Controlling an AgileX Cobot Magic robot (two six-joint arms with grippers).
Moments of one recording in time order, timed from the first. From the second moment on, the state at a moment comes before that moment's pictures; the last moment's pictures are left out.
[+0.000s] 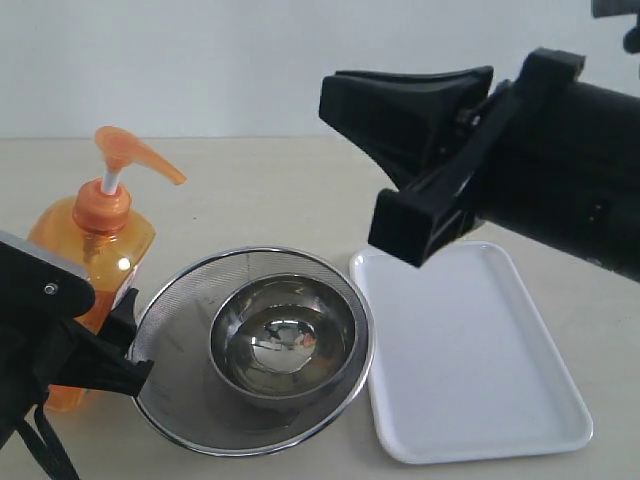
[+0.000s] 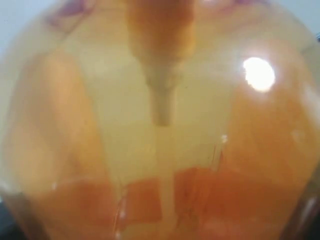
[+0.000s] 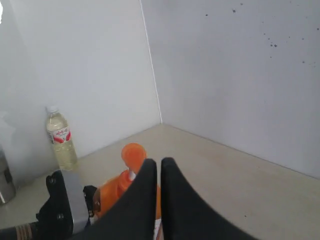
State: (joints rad) left arm -0.94 1.52 -0.23 -1.10 -1.05 0.82; right arm 0.77 1.05 -0.54 -0.42 -0.55 0.53
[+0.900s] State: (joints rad) left arm -0.94 1.52 -0.23 -1.06 -1.05 0.82; right arm 0.79 1.45 -0.78 -0.97 -0.70 0.94
